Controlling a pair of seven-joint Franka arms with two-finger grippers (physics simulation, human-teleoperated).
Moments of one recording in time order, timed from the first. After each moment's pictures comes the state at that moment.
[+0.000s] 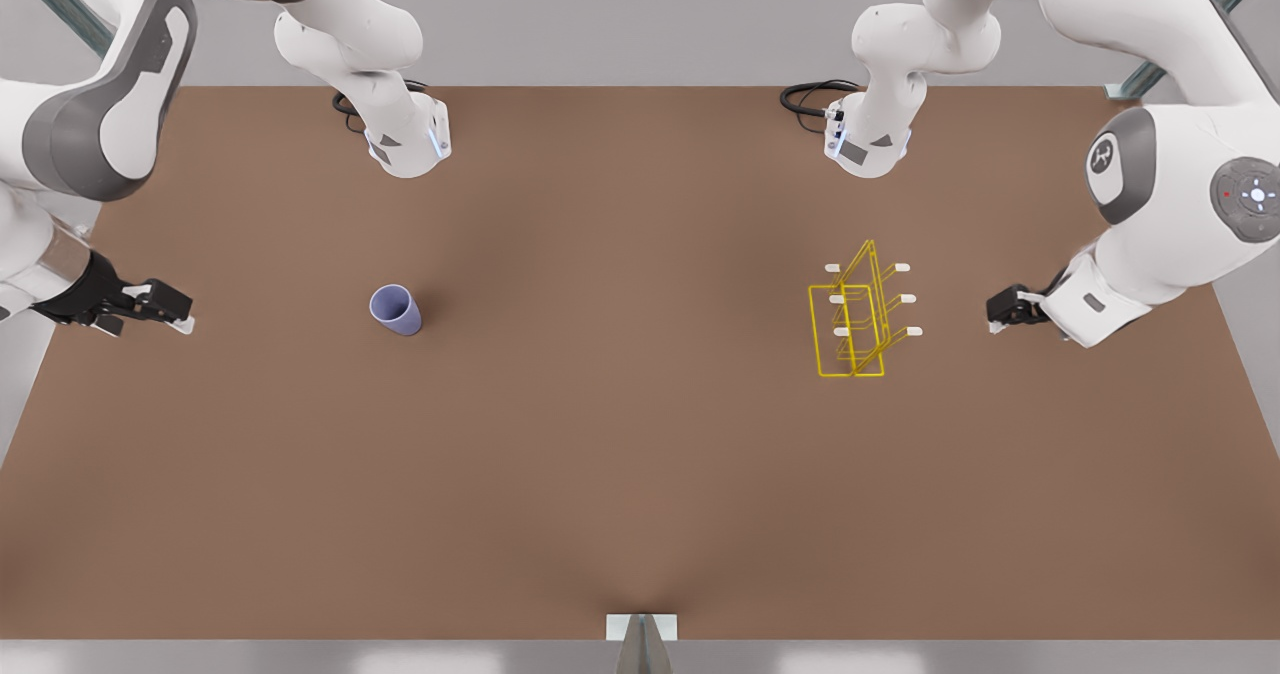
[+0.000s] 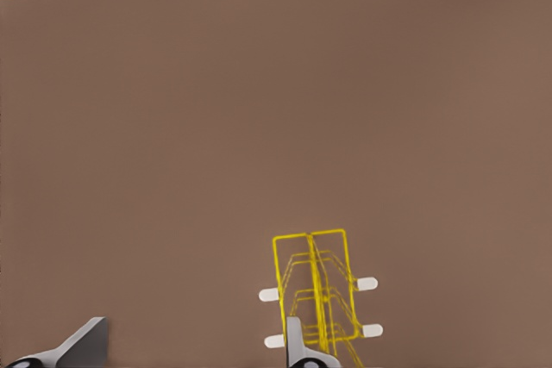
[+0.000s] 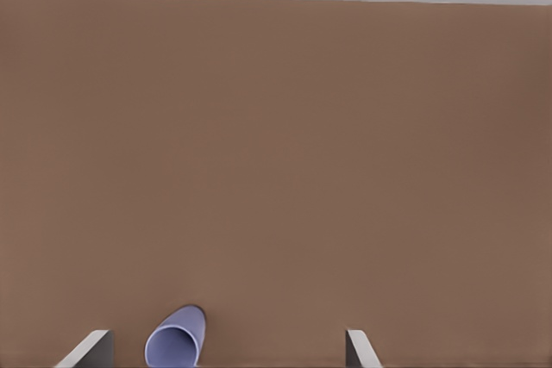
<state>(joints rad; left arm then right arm) -0.11 0.22 0.09 -1.36 0.00 1.55 0.09 0.01 0.23 -0.16 -1.29 0.05 1.55 -0.18</state>
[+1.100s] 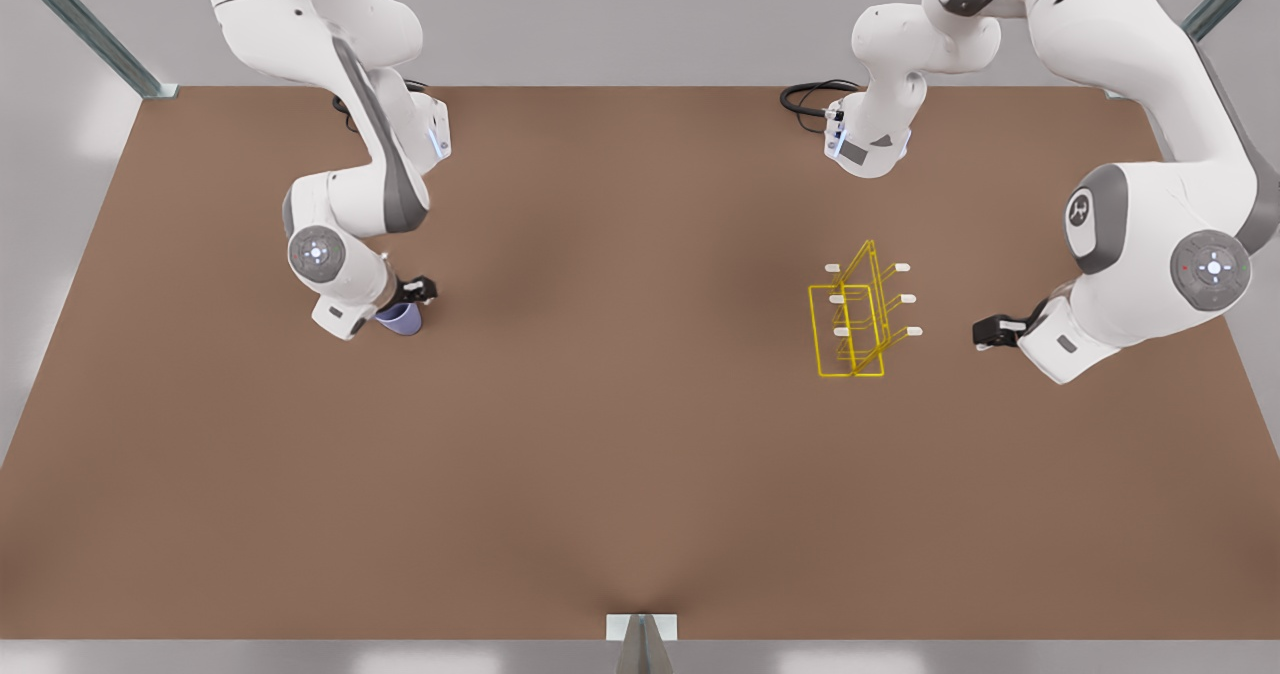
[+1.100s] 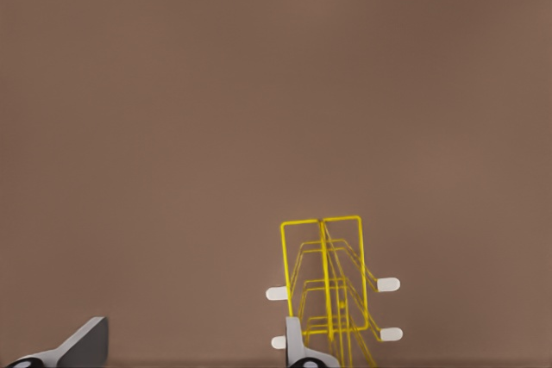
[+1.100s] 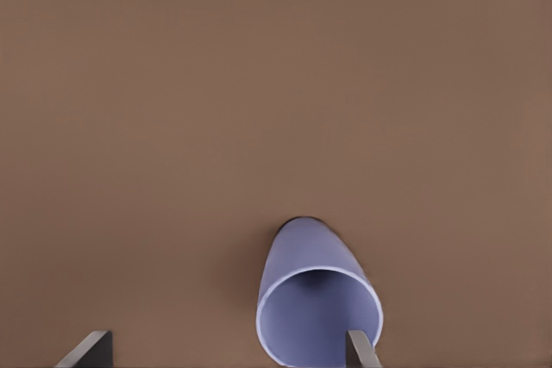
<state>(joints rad) -0.11 0.30 0.10 -1.38 0.01 1.54 0.08 0.18 0.07 0.05 -2.22 -0.01 2.07 0.02</state>
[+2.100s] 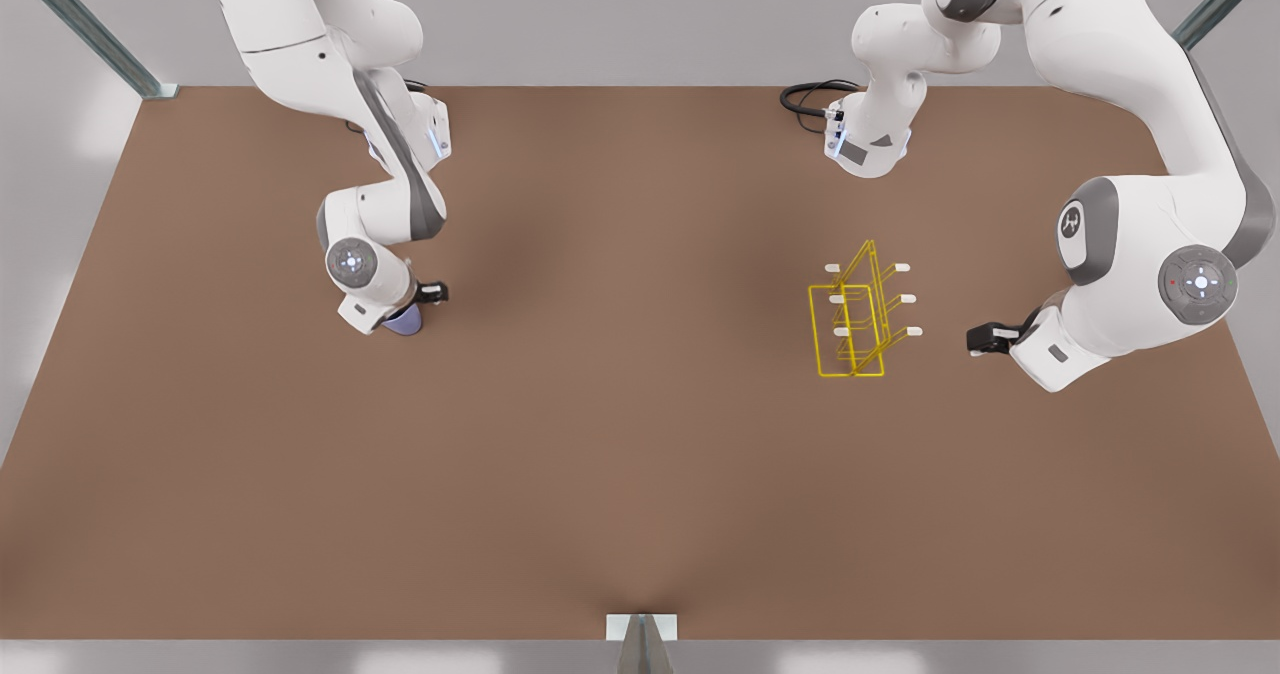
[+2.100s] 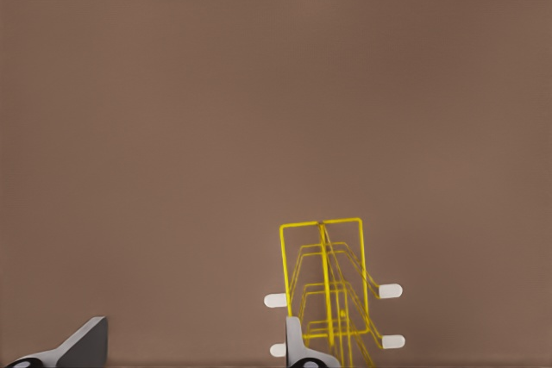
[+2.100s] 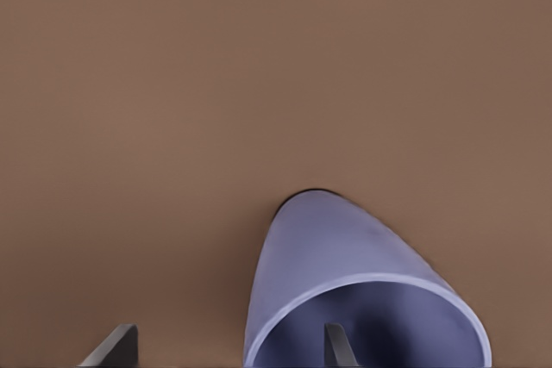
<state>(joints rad) -0.11 0.32 0.10 -1.38 0.01 1.55 0.08 0.19 0.15 0.05 -2.41 -0.02 2.30 0.13</state>
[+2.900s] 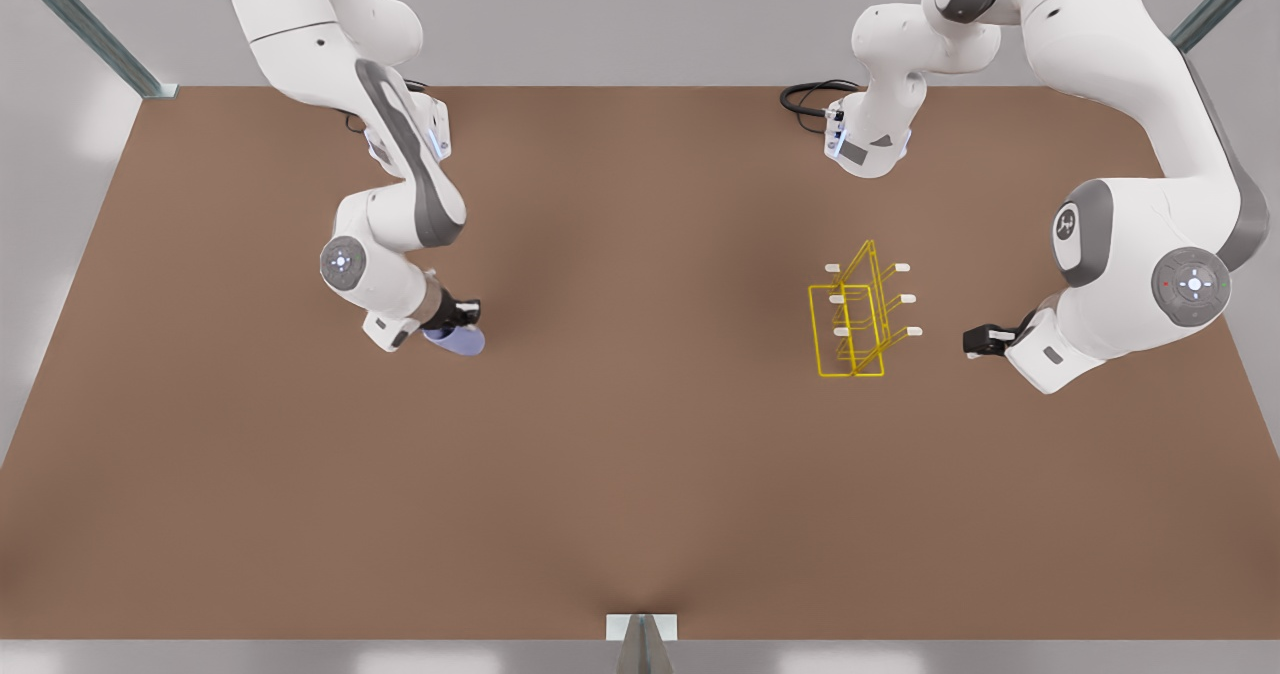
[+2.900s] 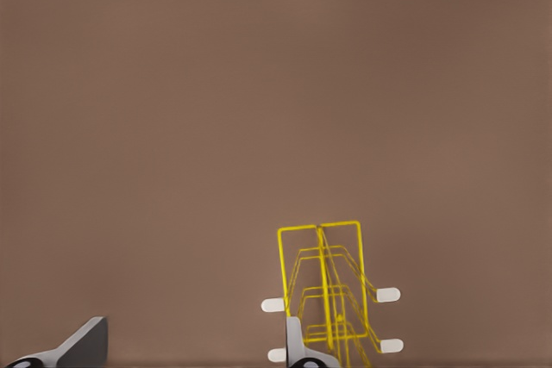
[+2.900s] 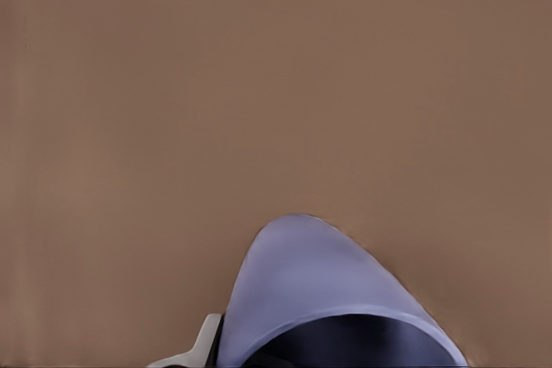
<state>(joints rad) -0.12 0.33 0.10 -1.38 0.01 1.56 0.08 0.22 0.18 0.11 -2.18 0.40 2.29 0.01</state>
